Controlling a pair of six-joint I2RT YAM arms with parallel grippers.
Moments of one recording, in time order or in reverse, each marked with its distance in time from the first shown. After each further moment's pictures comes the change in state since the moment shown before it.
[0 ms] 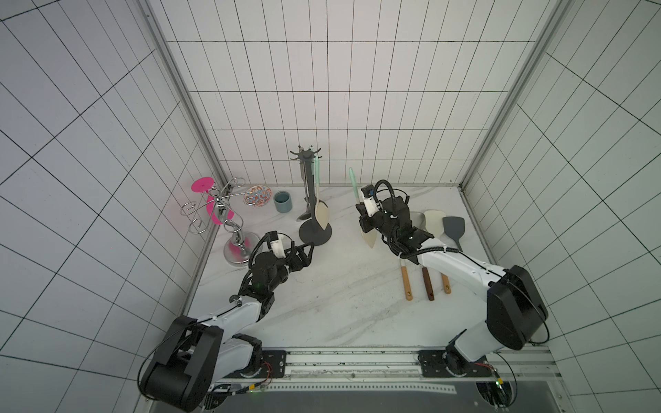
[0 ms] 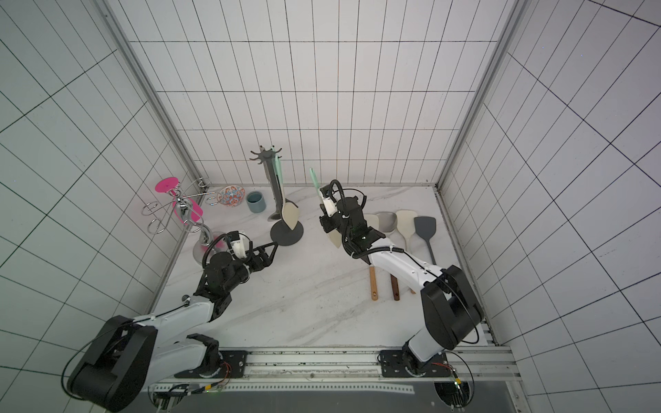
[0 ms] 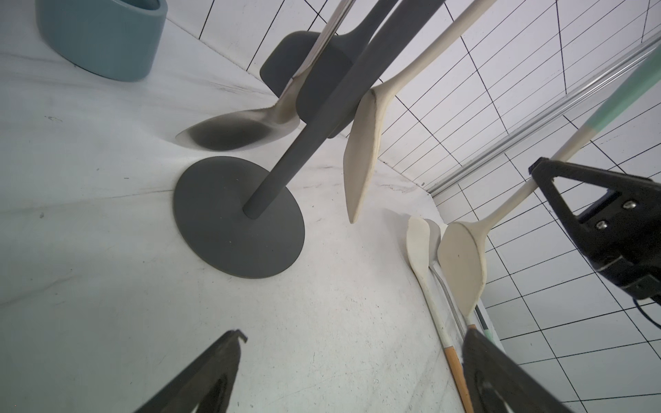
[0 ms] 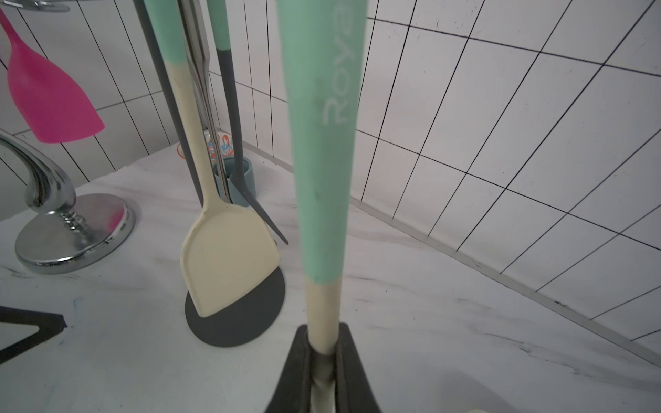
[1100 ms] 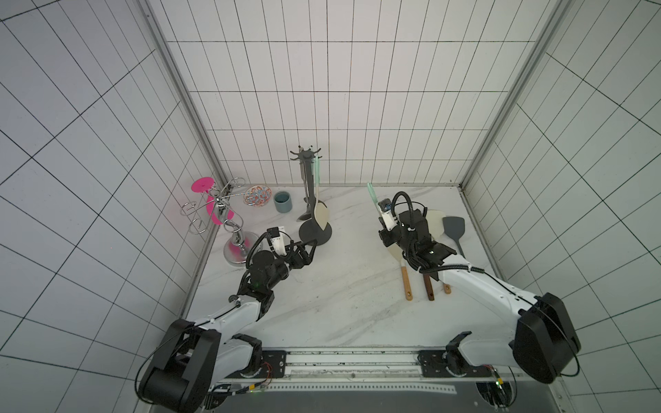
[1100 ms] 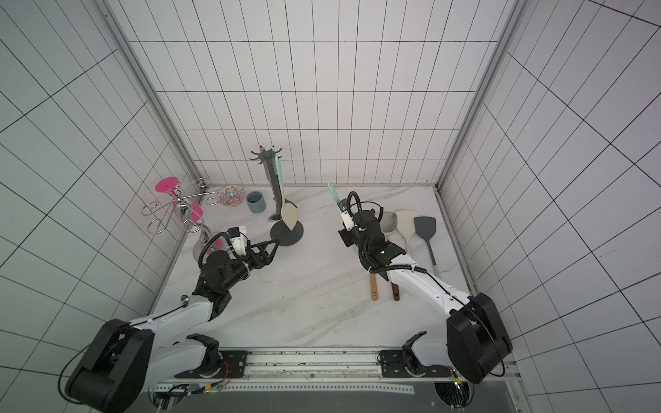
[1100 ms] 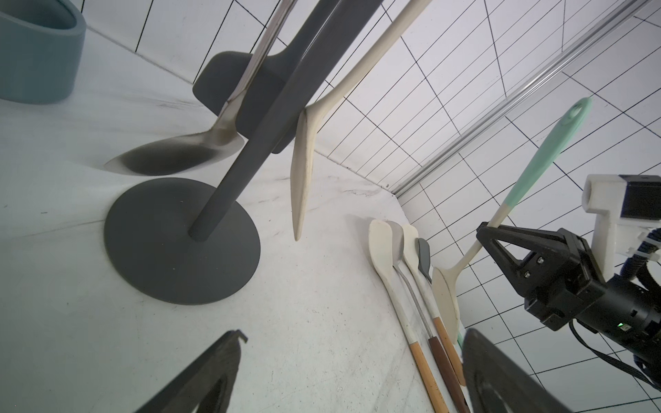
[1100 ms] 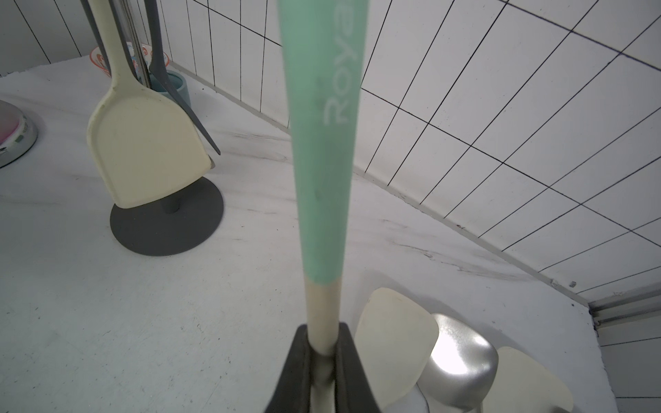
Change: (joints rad) left arm 0.000 -0.047 0.019 0.042 0.080 -0.002; right arm -0.041 -0.217 -0.179 -0.153 0.137 -0.089
